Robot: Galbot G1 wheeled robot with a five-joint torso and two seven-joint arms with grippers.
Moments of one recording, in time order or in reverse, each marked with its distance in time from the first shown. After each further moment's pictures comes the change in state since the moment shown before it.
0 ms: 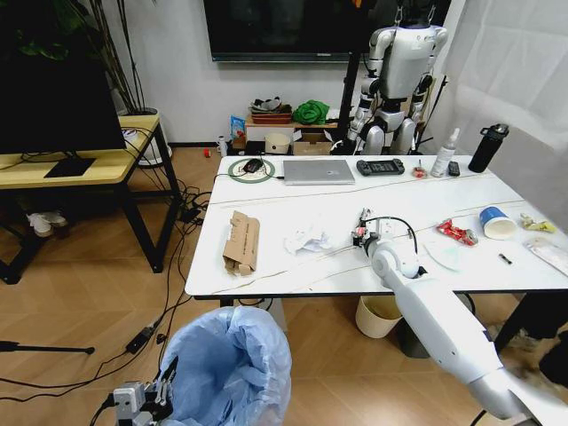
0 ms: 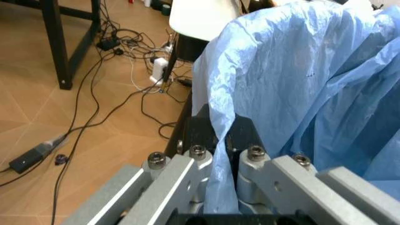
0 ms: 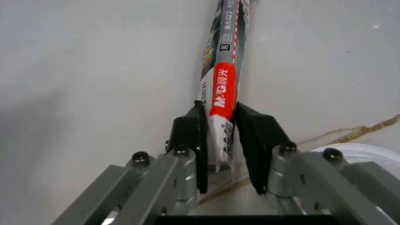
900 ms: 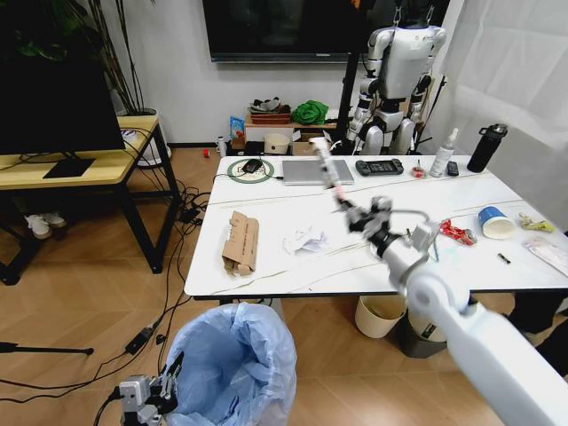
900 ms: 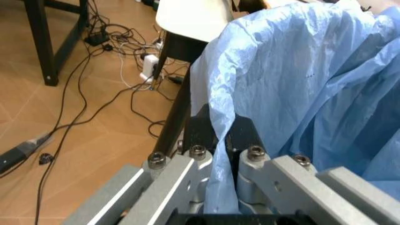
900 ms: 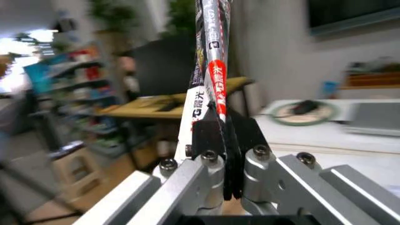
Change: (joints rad) left arm -0.024 0.028 0.018 0.002 -0.033 0.035 -0.006; right arm -0.334 -0.262 0.001 0.696 0.180 0.478 -0.493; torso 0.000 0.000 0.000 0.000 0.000
